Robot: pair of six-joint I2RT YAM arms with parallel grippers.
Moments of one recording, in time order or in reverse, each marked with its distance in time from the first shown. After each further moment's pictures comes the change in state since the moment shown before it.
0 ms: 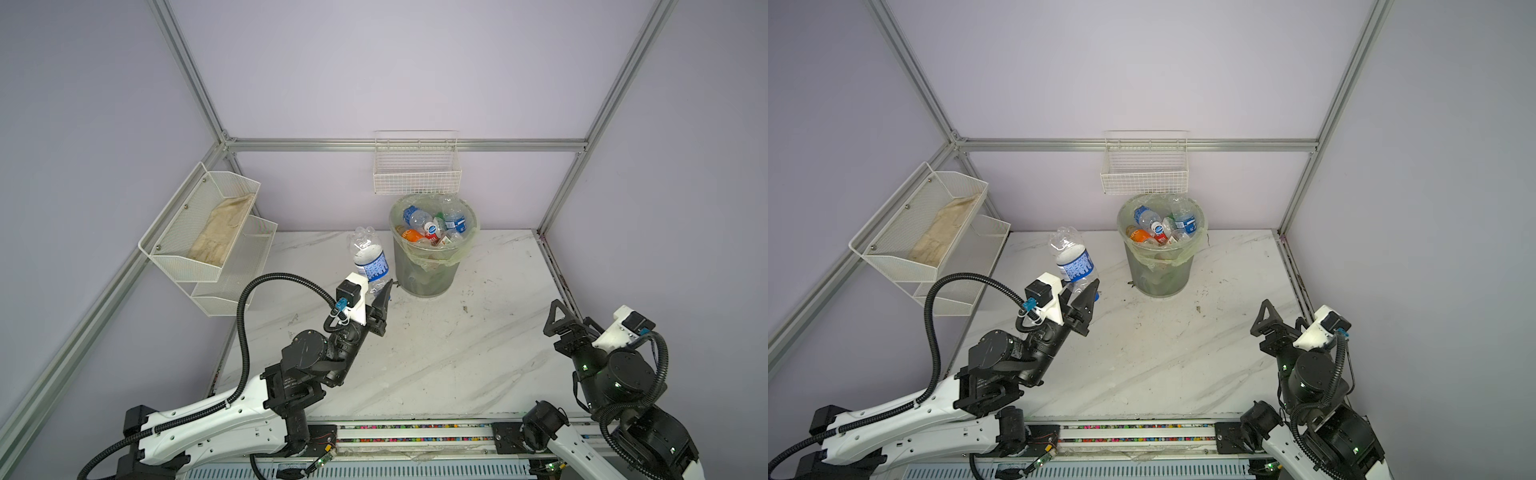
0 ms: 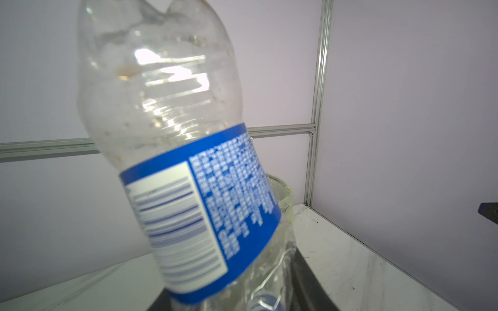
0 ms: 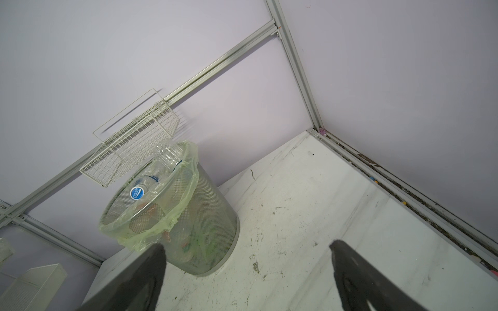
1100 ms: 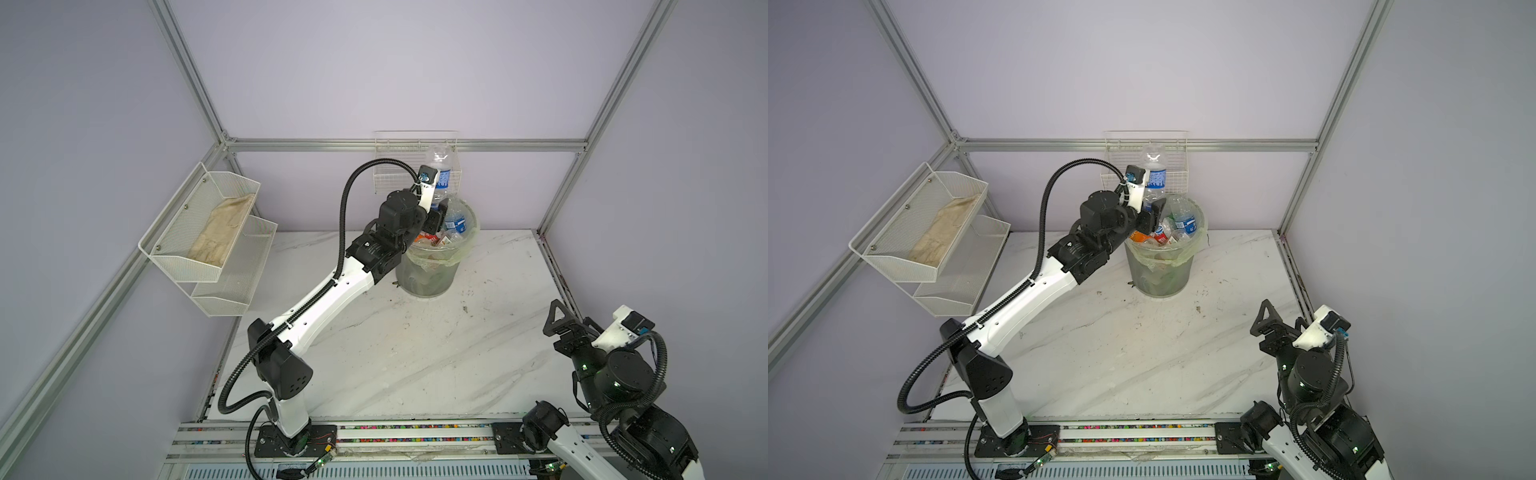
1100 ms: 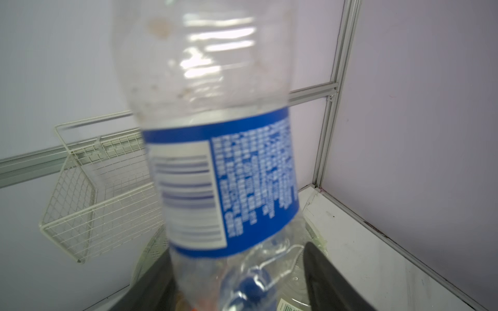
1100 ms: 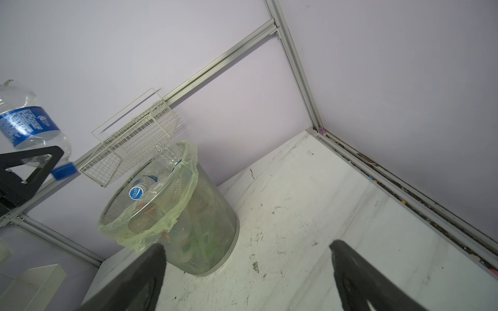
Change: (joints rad) left arm 0.434 0.968 1.133 -0.562 0.494 -0.166; right arm 0.000 0.004 0.000 0.000 0.003 0.003
